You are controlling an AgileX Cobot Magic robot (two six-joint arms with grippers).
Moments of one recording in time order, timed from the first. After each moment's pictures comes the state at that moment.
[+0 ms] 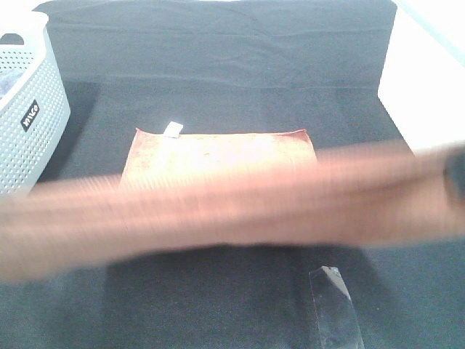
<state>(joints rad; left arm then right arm) -0.30 0.90 -0.81 -0.37 1.15 0.06 0.29 0.95 -0.90 0.48 1.22 0.01</state>
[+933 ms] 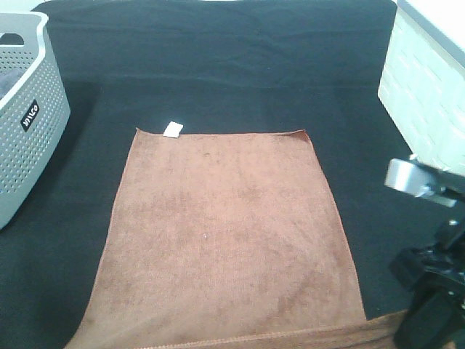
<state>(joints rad) -0.29 1.16 -0.57 -0.41 1.15 0.10 0.29 1.30 -0.58 0.57 1.08 -0.20</state>
